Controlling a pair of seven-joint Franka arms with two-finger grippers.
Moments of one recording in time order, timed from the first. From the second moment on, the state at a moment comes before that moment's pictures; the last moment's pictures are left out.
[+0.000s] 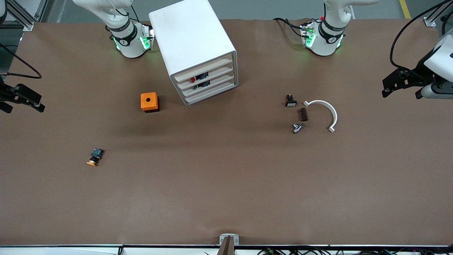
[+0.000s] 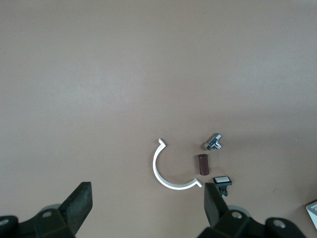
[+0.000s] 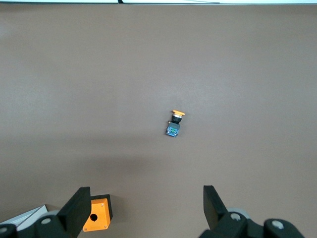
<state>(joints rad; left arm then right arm) -0.04 -0.05 -0.04 -1.62 0.01 1.64 0.00 -0.03 0.02 -0.05 -1.57 0.01 1.69 -0.09</state>
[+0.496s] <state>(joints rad) -0.04 -0.04 -0.04 -1.62 0.01 1.63 0.00 -0.03 0.02 -0.05 -1.57 0.01 1.69 -0.09</state>
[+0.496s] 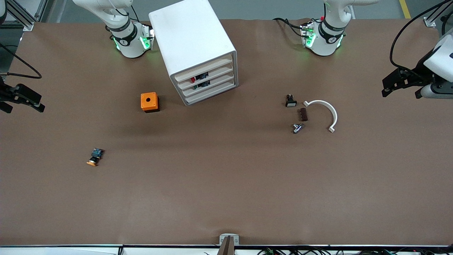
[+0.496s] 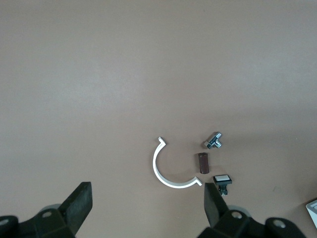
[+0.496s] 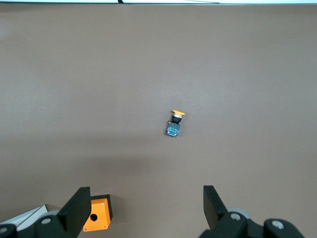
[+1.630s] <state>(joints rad) -0.18 0.24 -0.10 -1.61 -0.02 1.57 -0.49 -0.03 0.02 -0.05 -1.57 0.01 1.70 -0.09</state>
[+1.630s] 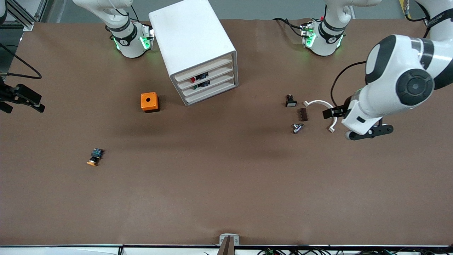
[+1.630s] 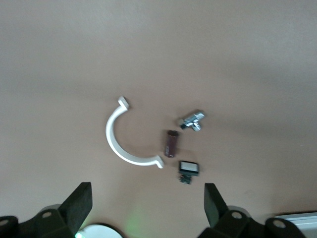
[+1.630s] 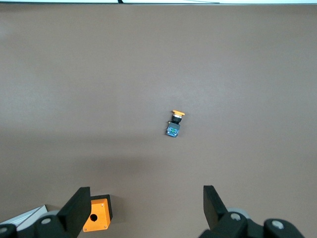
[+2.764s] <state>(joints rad) -0.32 0.68 -0.15 -1.31 -0.57 1.38 -1.79 -0.03 0.02 -0.05 -1.57 0.01 1.70 -0.09</state>
